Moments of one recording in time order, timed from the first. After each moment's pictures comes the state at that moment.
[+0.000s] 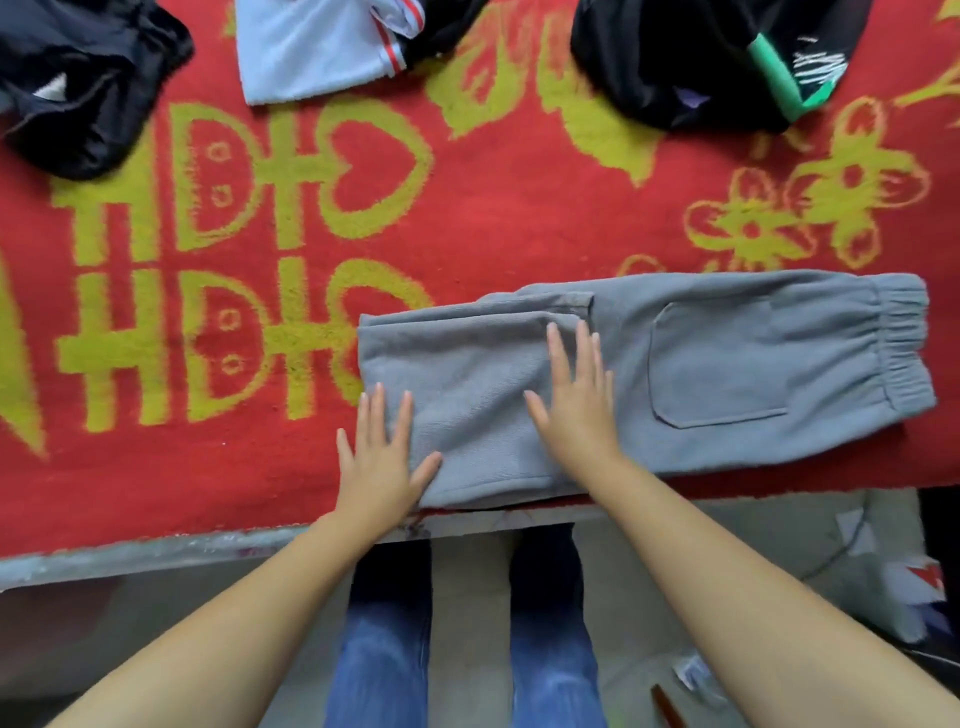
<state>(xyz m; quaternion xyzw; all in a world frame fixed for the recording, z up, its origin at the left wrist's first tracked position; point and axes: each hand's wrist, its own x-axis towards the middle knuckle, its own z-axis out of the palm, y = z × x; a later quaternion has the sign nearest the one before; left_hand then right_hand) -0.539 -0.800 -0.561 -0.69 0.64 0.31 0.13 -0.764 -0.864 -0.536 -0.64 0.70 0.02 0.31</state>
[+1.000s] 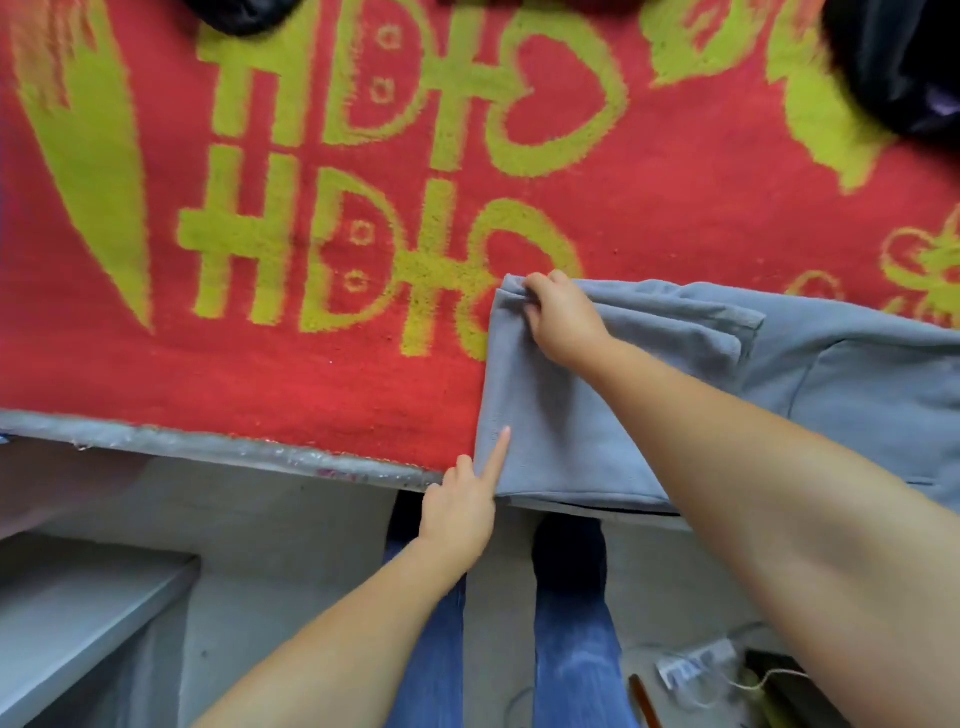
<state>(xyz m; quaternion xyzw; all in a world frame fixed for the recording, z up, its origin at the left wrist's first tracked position) -0.525 -0.730 -0.563 -0.67 0.62 0.35 0.20 -0.614 -0.947 -0.580 -0.74 0.54 0.08 0.39</state>
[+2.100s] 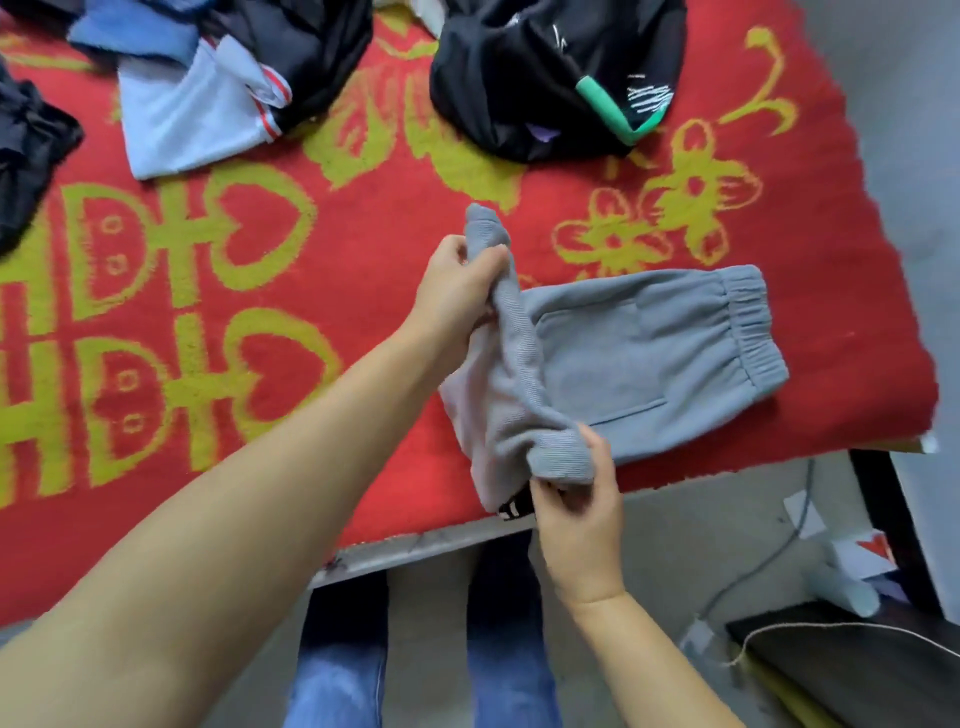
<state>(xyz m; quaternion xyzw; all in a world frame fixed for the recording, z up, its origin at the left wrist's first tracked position) -0.756 -0.974 -0.439 -0.61 0.34 0.63 -0.34 -0.835 -0.783 -0.436 -0.33 0.66 -0.51 0.45</state>
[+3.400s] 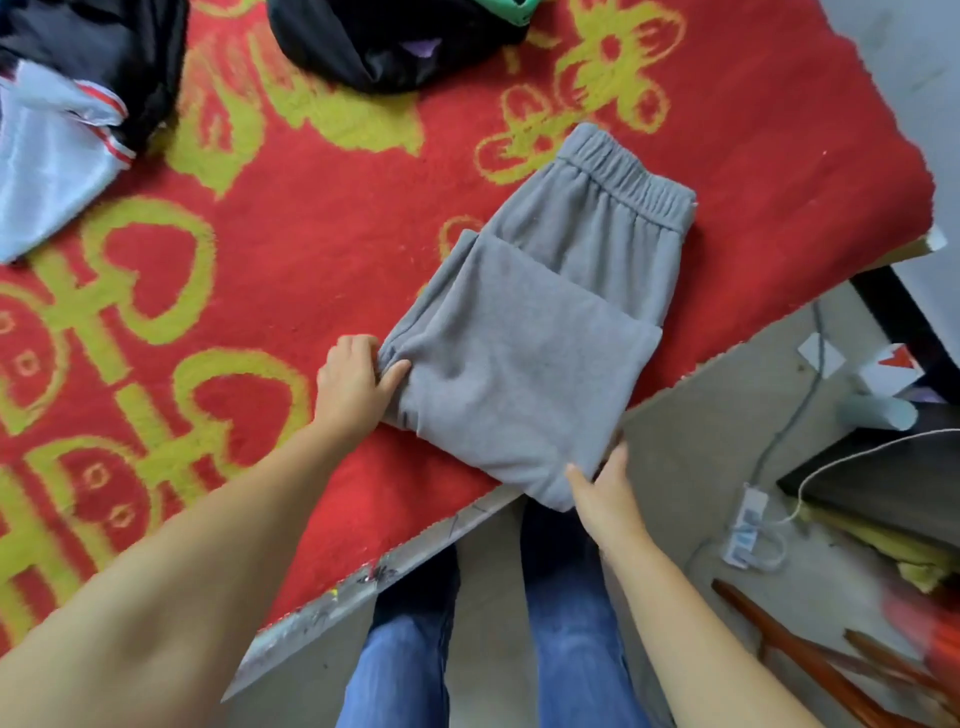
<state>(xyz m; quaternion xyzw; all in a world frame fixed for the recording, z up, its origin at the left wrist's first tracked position) -0.646 -0.932 -0.579 -0.58 0.77 0.27 0.07 -0.839 -0.724 -0.537 -0.05 0.85 -0.22 0.48</state>
